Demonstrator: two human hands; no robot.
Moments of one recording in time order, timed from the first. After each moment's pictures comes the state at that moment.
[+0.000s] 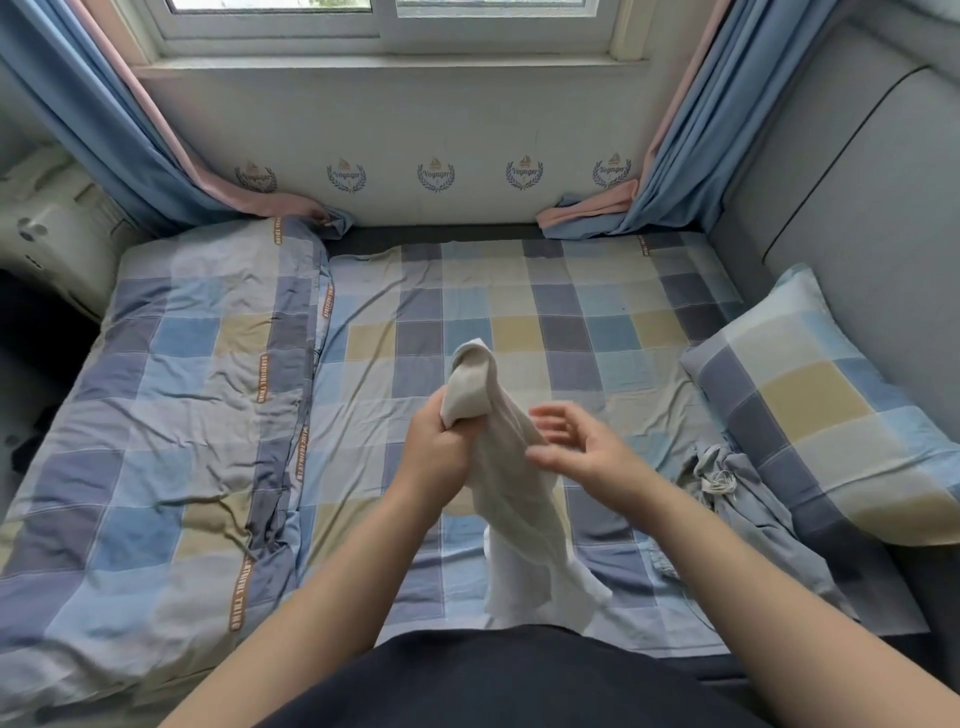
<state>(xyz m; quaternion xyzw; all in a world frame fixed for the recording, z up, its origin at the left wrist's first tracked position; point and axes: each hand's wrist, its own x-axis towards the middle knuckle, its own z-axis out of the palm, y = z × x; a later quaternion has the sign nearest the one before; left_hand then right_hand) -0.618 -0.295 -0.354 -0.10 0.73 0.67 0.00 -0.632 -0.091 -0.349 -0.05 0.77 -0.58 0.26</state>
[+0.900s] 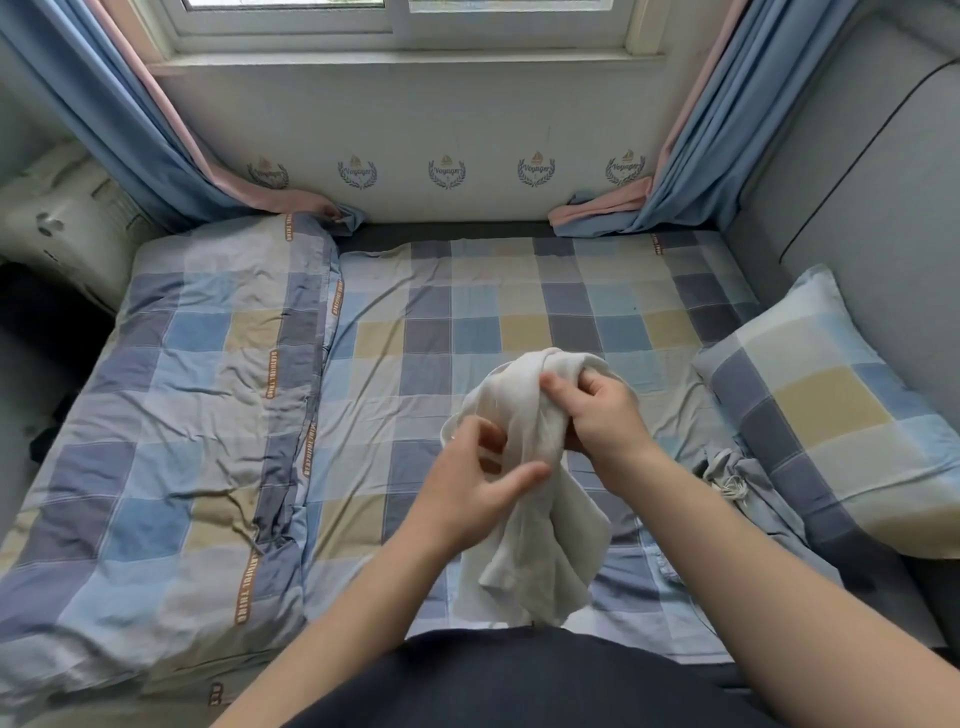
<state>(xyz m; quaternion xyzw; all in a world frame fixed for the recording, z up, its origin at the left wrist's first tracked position) -0.594 -0.283 -0.360 -0.06 0.84 0.54 0.08 -0.664 -0.123 -0.325 0.12 0.68 -0.71 0.14</state>
